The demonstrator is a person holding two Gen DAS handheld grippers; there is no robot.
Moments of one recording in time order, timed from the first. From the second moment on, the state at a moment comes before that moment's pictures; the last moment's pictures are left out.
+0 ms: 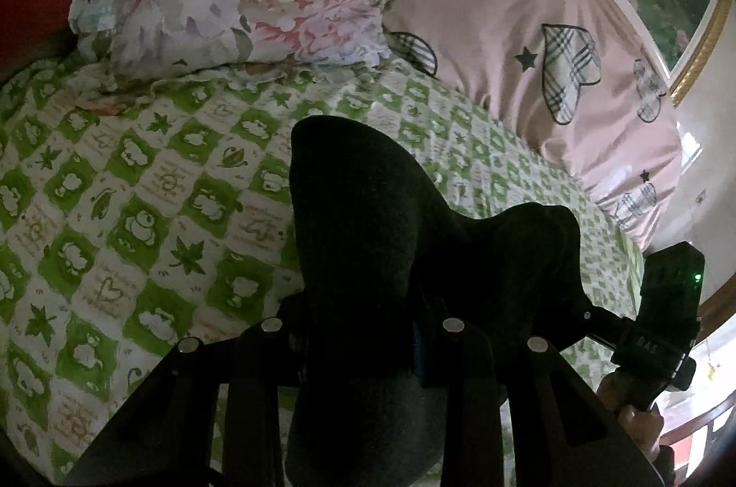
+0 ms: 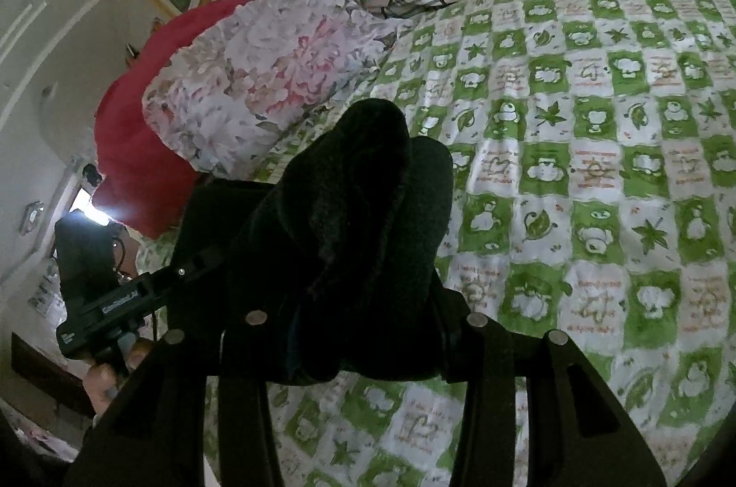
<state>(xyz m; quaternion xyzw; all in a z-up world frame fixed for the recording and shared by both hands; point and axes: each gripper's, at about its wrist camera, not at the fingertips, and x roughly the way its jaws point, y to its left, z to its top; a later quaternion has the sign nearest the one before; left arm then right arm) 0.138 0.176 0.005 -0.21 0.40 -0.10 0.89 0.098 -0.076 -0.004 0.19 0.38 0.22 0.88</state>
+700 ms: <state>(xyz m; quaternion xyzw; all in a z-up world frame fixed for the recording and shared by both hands) 0.149 0.182 -0.035 -0.18 0.42 -0.05 0.89 0.122 -0.083 -0.037 0.16 0.41 0.20 0.87</state>
